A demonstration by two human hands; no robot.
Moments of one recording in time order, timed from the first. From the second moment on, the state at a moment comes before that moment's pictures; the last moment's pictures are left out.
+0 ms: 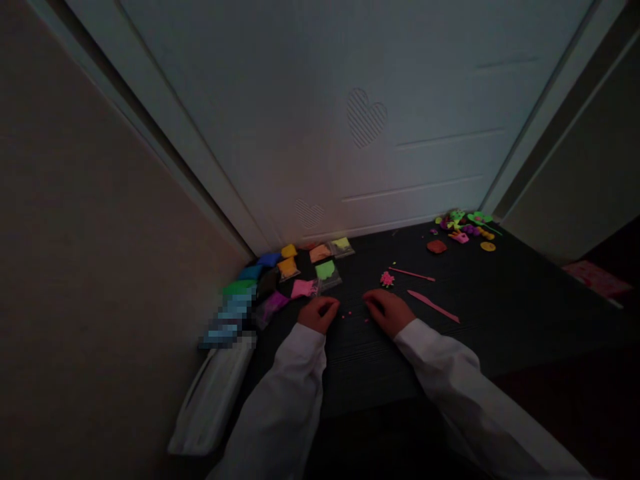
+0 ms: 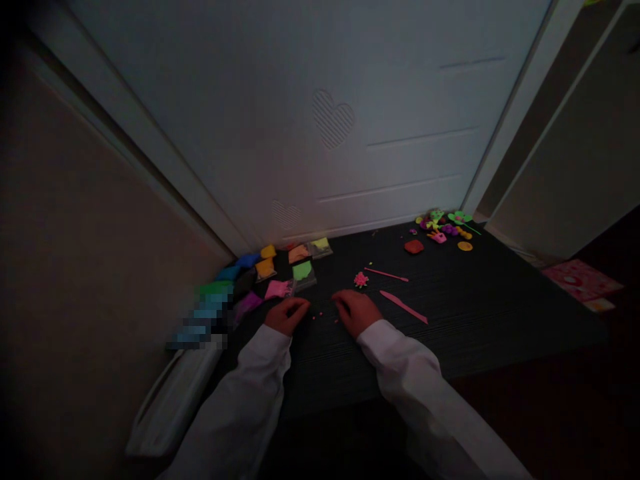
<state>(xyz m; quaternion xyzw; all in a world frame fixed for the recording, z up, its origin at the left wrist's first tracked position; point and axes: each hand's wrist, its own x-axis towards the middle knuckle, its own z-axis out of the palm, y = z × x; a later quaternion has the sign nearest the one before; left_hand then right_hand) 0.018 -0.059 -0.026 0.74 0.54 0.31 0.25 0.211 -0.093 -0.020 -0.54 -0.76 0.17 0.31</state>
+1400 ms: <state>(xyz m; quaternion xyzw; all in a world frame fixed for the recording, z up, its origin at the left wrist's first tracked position) 0.018 -0.055 -0.022 0.70 0.58 0.32 0.27 0.203 -0.089 -0.011 -0.58 -0.70 0.23 0.35</state>
